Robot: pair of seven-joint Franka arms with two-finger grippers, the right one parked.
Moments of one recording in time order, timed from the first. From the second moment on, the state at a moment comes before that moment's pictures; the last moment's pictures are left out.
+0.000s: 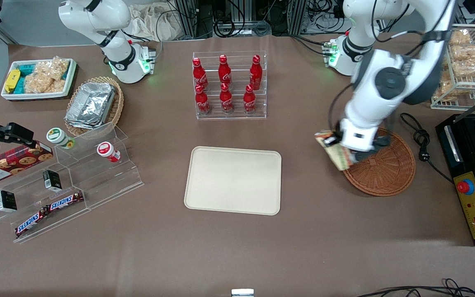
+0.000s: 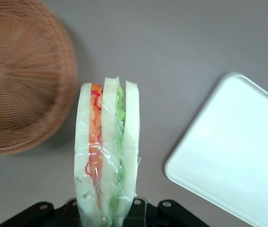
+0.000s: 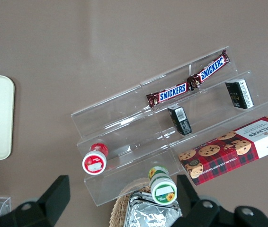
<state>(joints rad) -0.01 0.09 -0.44 -2.07 0.00 2.20 -0.86</state>
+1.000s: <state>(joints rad) -0.16 0.66 -0.51 -1.79 0.39 2.50 -0.82</state>
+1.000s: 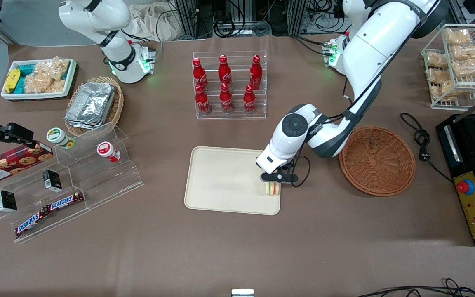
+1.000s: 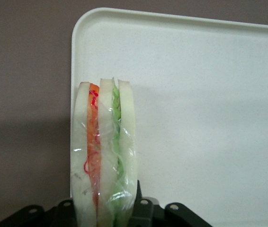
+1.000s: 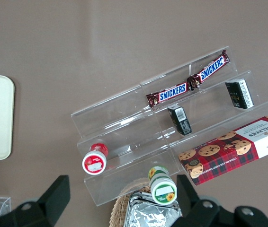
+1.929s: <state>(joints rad) 0.04 0.31 -0.50 -1.71 0.16 2.16 -0.73</state>
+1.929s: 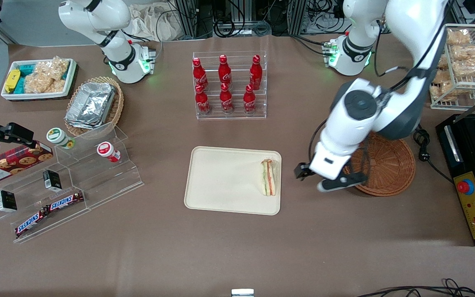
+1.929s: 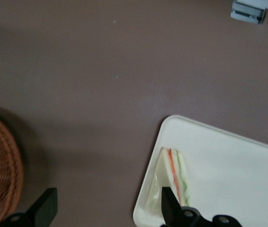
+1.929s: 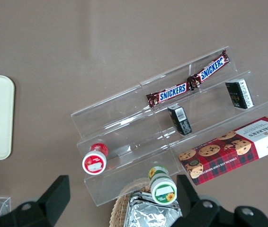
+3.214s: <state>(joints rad) 0.05 0.02 -0.14 -1.48 0.00 1.36 -0.22</state>
